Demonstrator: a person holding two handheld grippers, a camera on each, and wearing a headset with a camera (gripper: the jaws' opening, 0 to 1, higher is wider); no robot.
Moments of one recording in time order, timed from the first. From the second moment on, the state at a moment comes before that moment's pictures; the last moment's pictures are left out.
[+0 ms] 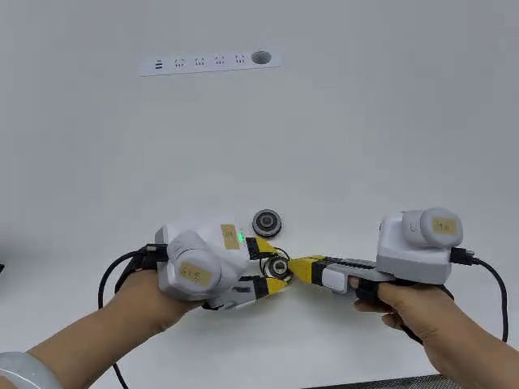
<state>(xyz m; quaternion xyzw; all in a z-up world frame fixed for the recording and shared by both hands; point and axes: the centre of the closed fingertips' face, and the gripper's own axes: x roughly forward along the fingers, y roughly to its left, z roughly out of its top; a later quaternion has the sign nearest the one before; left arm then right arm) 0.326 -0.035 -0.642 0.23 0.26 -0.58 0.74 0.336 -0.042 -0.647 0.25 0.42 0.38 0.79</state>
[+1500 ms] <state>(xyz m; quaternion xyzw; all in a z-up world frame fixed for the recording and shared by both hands) 0.331 -0.004 -0.639 0.21 0.24 -0.54 0.78 0.345 -0.103 -0.644 0.28 0.41 0.31 0.81</state>
